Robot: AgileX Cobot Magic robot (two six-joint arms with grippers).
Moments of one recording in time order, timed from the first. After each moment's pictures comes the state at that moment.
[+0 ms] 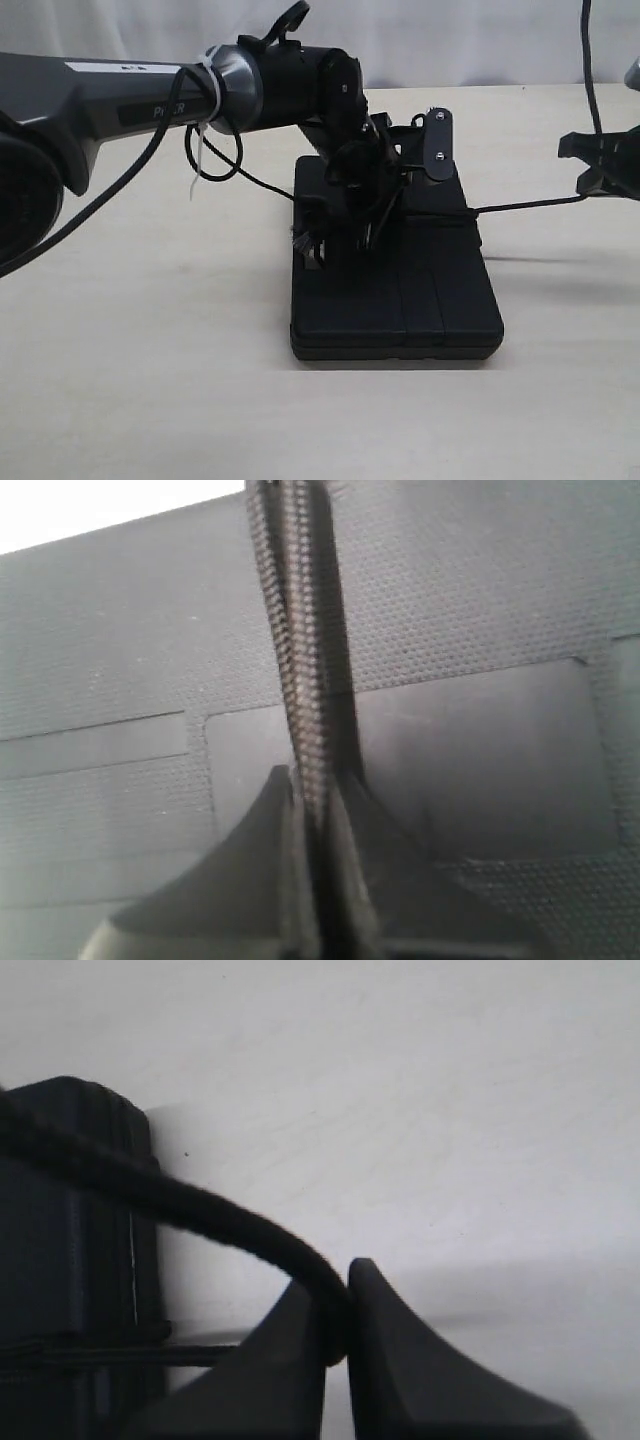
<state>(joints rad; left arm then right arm) -0.70 2.32 -1.83 -0.30 0.76 1.23 -0.22 1.65 -0.97 0.49 0.47 -0.35</state>
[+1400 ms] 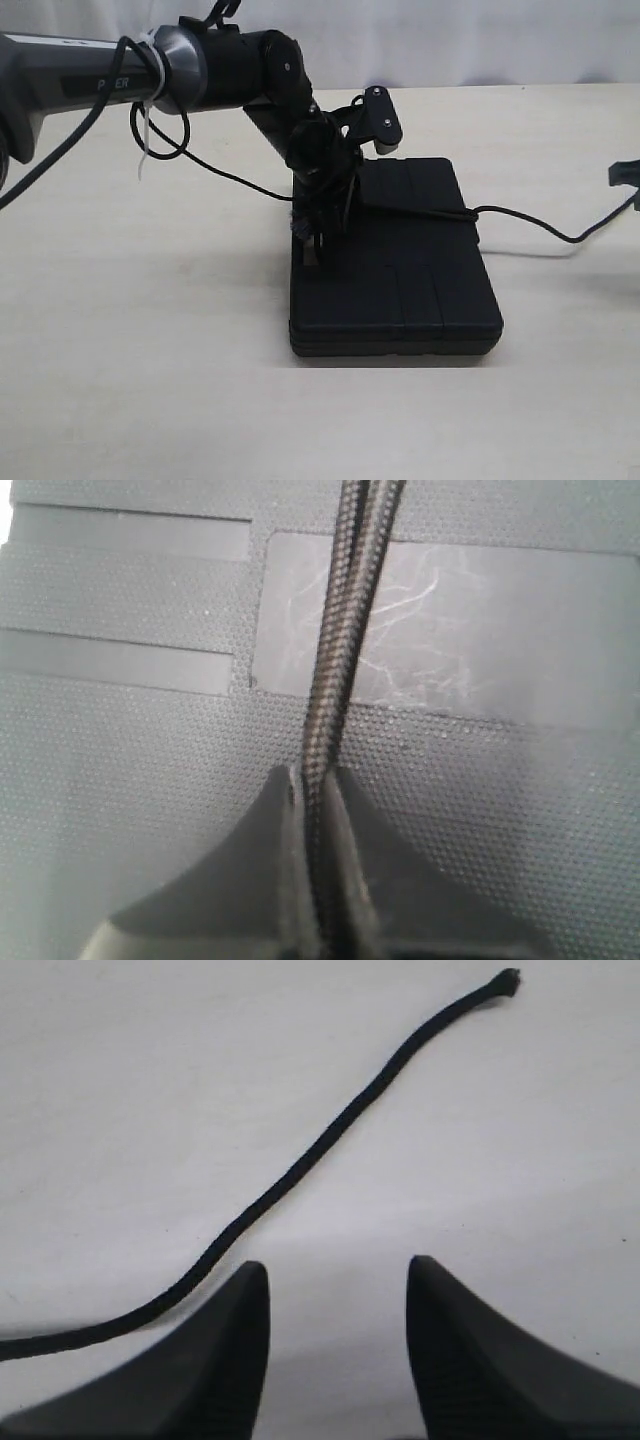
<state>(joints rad) -0.60 2.27 -1.73 -0.40 0.78 1.10 -0.29 1.71 -1.00 -0.06 0.45 -0.02</state>
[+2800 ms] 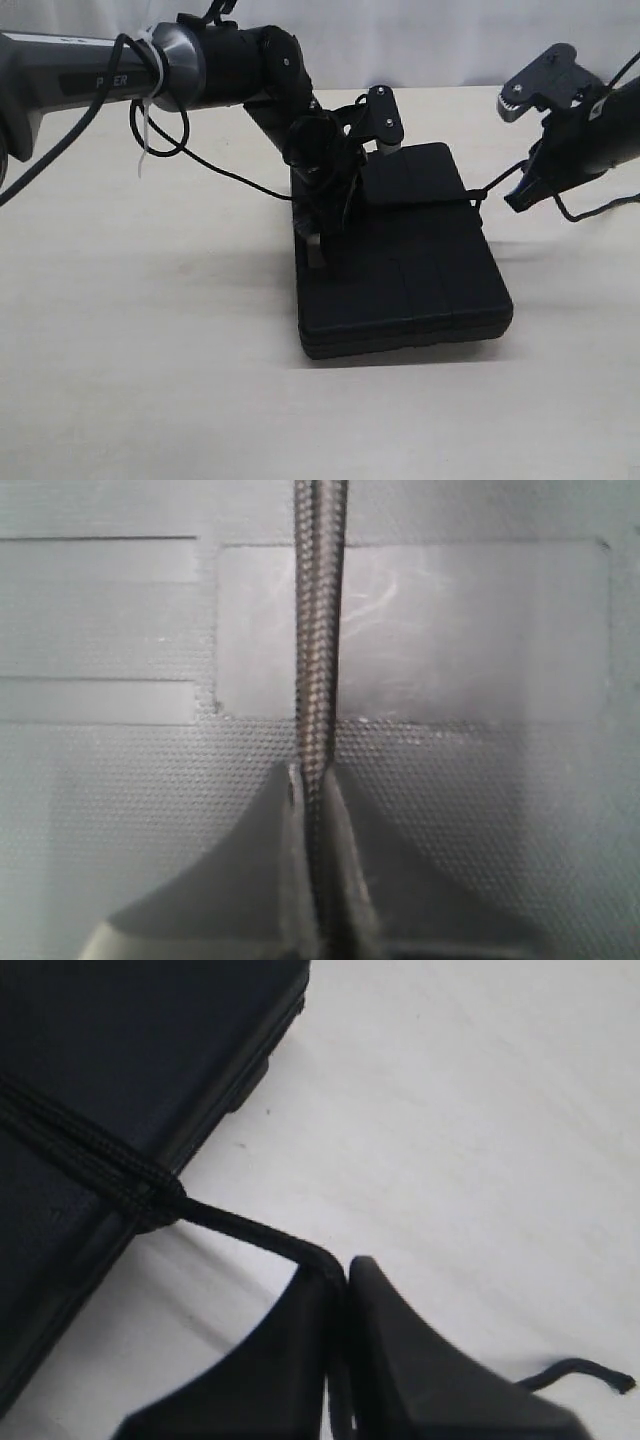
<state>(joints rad) -0.59 2.29 -1.74 -0.42 0.81 1.16 0.05 1.66 -1.02 -0.10 0.41 -0.51</state>
